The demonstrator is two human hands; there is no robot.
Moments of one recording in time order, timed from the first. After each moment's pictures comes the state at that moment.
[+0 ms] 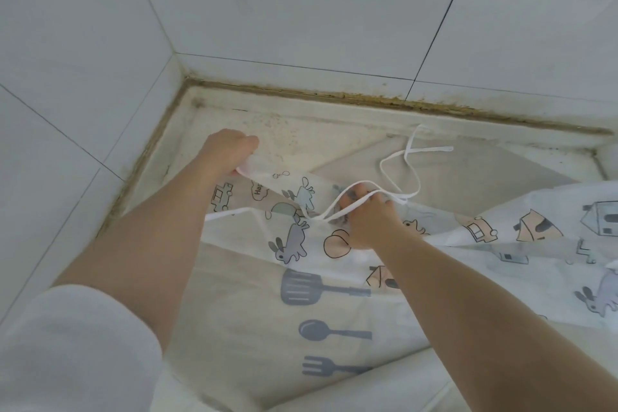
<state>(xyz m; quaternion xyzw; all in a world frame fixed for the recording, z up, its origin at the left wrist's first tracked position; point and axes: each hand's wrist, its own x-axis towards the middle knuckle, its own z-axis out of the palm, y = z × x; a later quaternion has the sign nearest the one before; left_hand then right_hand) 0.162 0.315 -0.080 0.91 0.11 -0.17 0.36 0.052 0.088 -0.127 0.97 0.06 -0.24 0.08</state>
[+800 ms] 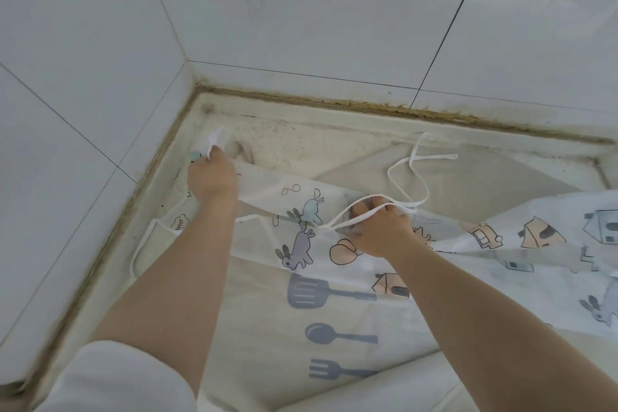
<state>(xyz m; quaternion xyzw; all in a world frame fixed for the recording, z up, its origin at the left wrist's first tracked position) 0.121 0.314 -0.087 0.77 0.37 0.10 0.51 0.041 0.082 -0.128 0.98 -0.03 -0.21 -0.03</state>
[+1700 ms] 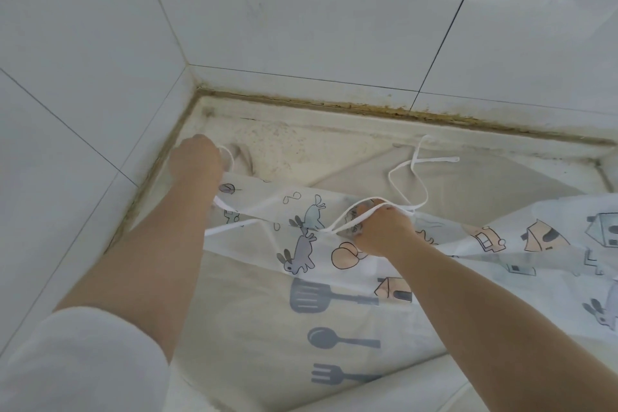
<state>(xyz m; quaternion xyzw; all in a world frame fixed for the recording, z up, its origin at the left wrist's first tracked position) 0.155 0.351 -0.076 0.98 0.18 -0.03 0.06 0.048 0.082 -0.120 0.98 0.01 -0.22 0.00</state>
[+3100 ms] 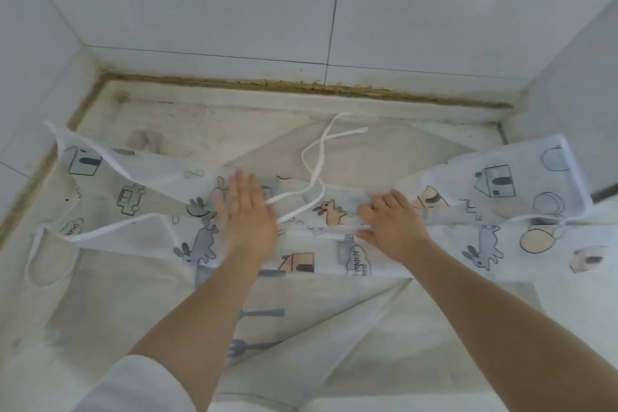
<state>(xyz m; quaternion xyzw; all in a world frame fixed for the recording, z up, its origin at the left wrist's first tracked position) 0.012 0.169 -0.159 1.00 -0.03 -0.06 0.04 -0.040 -0.065 -0.125 0.97 0.08 -0.19 0.11</state>
